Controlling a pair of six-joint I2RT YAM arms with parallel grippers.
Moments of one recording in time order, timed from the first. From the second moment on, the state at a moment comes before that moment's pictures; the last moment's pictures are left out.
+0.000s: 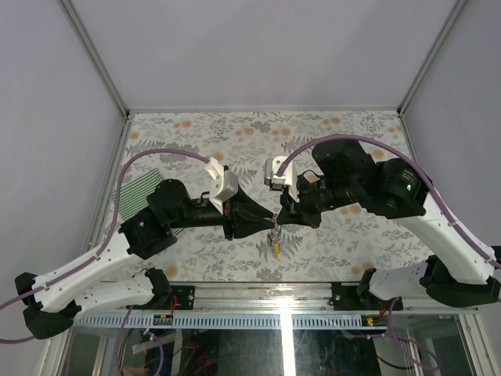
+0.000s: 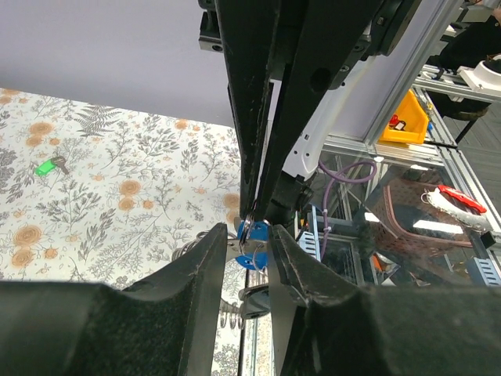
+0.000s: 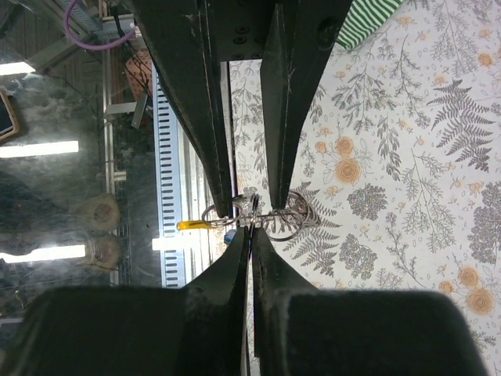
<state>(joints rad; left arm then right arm) -0.99 0.89 0.97 -0.02 0.52 -0.20 1.03 1.29 1.85 -1.26 -0.40 -0.26</state>
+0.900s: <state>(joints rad) -0.99 0.91 0.97 -0.02 0.55 -0.19 1.03 1.28 1.81 -1.23 -0.40 -0.25</state>
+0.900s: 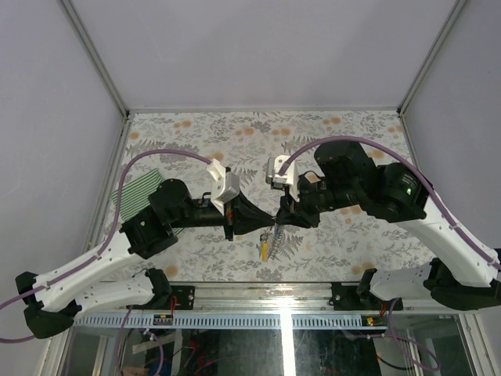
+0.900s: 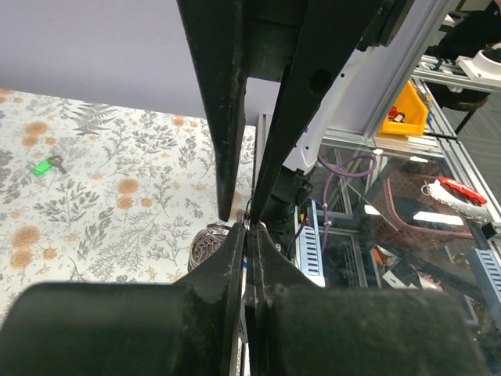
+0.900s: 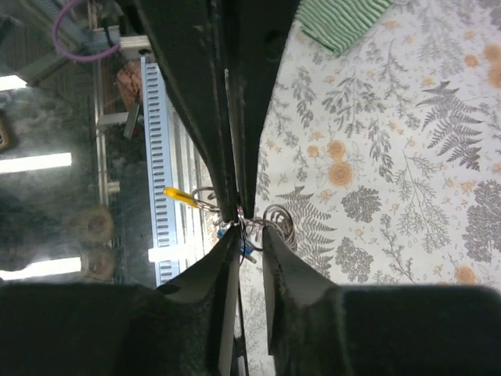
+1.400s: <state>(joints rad) -0.99 0.76 0.83 0.12 0.36 -0.27 1.03 0.87 1.26 -0.52 -0.15 0.22</state>
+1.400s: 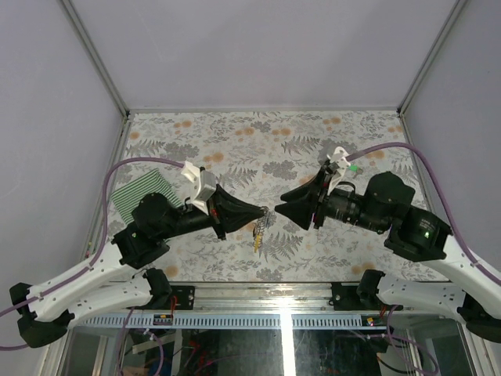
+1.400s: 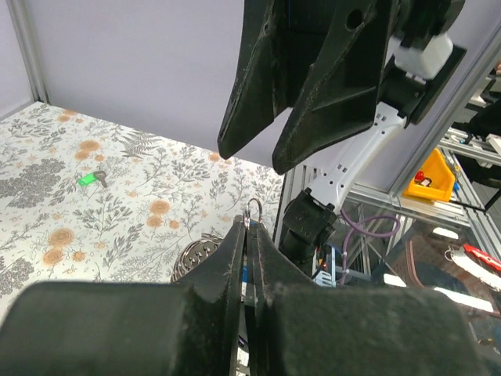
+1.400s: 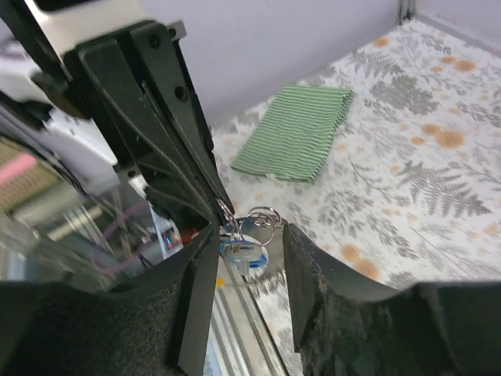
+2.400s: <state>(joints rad) -0.99 0.73 0.82 0.19 0.32 -0.30 1.03 0.78 0.97 -0.10 -0.12 0.66</state>
